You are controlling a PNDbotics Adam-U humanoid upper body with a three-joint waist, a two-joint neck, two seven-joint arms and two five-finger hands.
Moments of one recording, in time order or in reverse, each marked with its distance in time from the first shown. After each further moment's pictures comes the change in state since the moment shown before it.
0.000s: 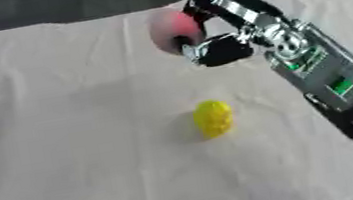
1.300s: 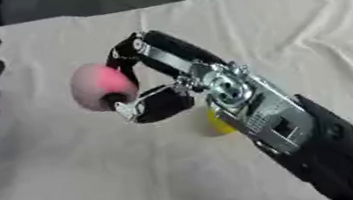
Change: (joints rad) left arm -0.170 0.000 -0.209 -0.155 -0.045 -0.035 -0.334; right arm -0.063 0.200 0.171 -0.001 0.064 -0.054 0.064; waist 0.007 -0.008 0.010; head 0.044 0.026
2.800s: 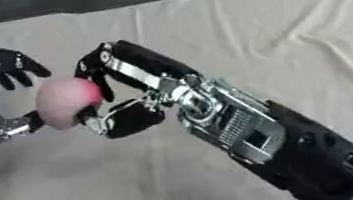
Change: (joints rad) left arm -0.055 -0.047 -0.116 -0.004 -0.148 -0.078 -0.233; right arm -0.016 0.046 0.070 -0.010 0.069 0.044 -0.047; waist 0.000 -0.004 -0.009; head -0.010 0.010
